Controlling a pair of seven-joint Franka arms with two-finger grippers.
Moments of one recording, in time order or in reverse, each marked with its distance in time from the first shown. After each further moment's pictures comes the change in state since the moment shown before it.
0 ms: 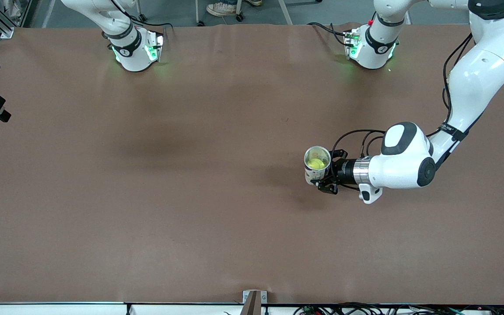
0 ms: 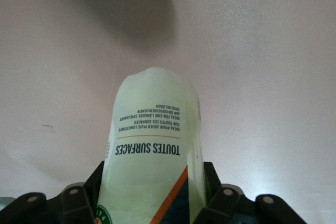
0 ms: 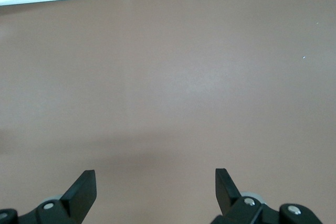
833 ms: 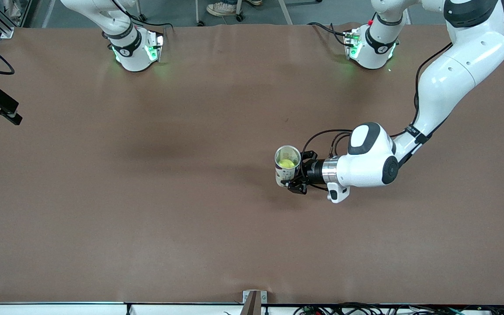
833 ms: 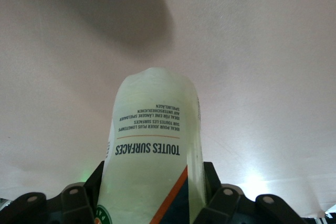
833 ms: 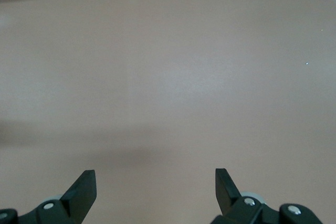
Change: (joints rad) left arm -0.211 0.002 0.105 0.058 -0.158 0.173 0.085; right arm 0.036 0.015 0.006 0.000 -0.019 0.000 0.000
